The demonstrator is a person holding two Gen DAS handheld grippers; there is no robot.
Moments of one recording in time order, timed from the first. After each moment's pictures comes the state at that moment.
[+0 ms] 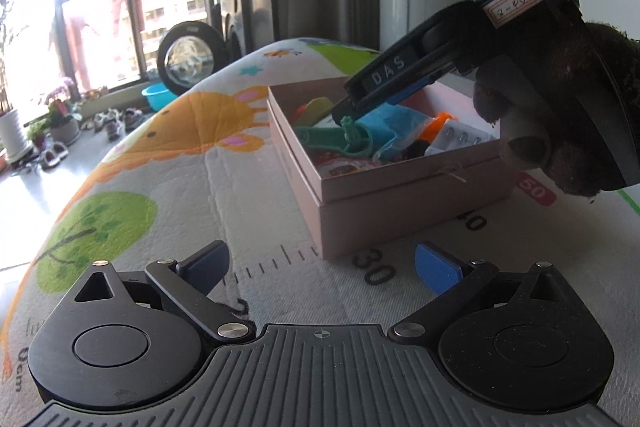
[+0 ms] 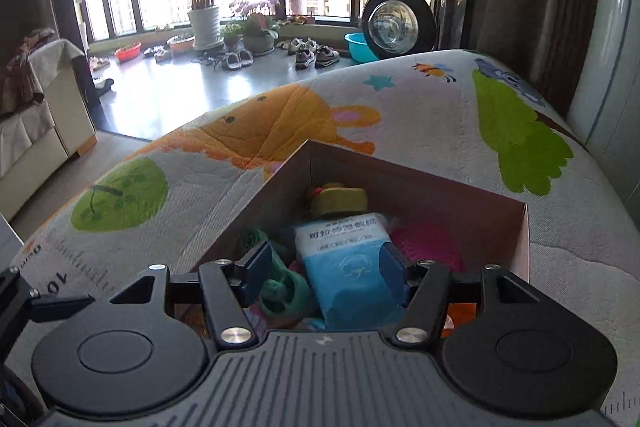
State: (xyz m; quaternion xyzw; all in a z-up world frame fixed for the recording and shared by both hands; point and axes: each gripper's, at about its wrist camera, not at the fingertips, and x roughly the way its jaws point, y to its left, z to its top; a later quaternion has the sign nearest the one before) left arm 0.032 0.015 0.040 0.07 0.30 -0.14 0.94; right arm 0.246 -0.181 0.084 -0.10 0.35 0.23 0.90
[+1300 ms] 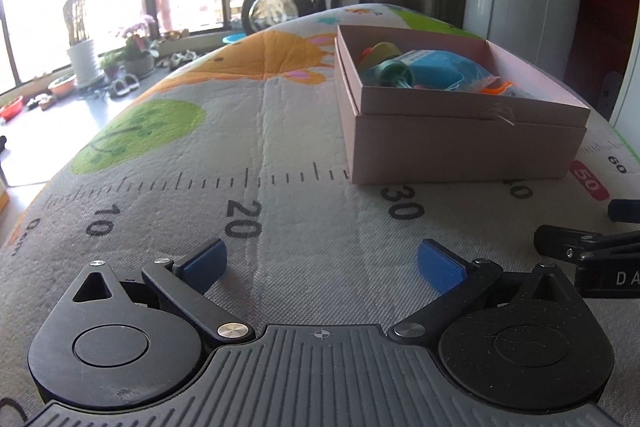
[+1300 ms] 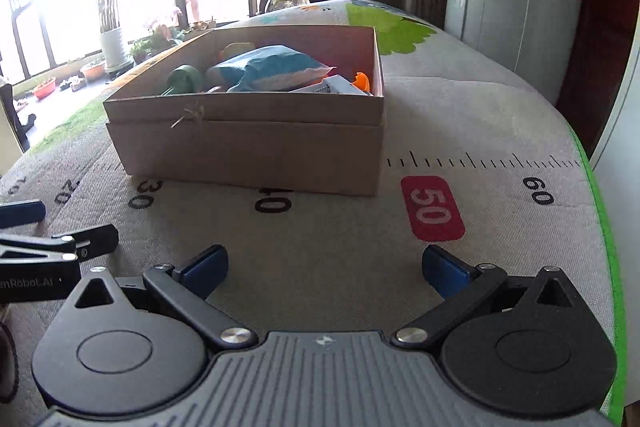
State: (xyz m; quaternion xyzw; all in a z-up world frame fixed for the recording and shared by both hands) left arm 0.014 -0.001 0.003 0.01 0.34 0.00 0.94; right arm 0.105 -0.267 0.009 -0.03 0.35 0.08 0.93
